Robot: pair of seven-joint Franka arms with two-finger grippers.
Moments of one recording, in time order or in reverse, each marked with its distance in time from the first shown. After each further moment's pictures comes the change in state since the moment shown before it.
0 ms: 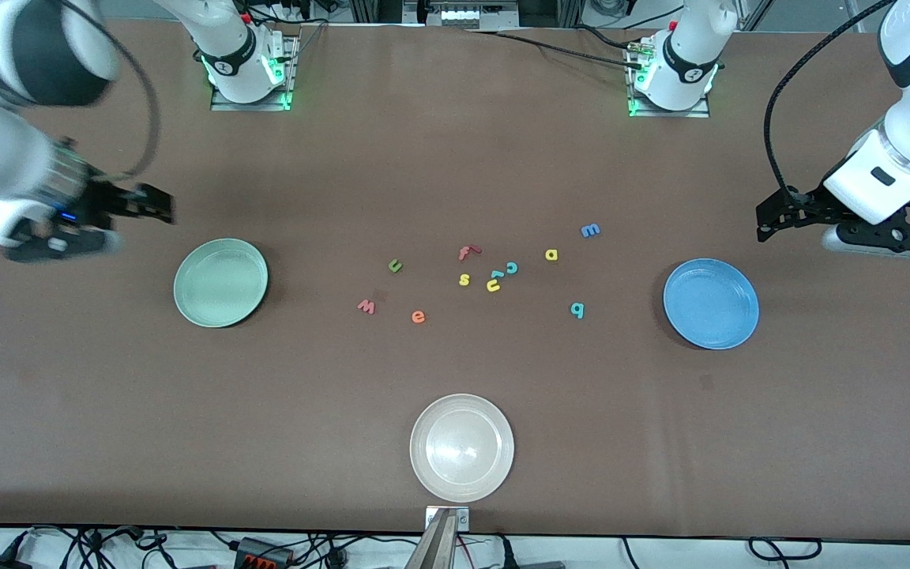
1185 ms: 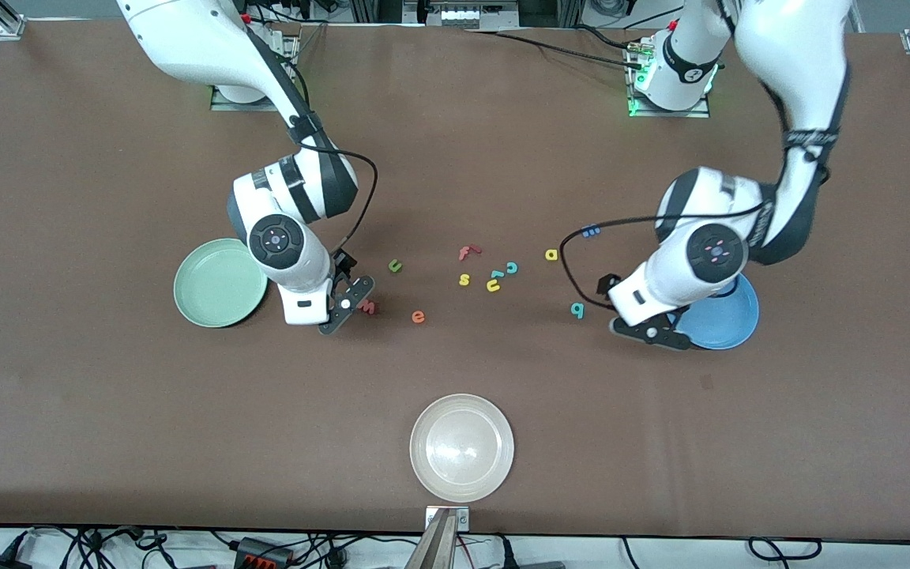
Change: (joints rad) left arm -0.241 0.496 -0.011 -0.026 -0.001 0.363 -0.115; right arm 0.265 0.469 0.024 0.068 0.004 0.454 -0.454
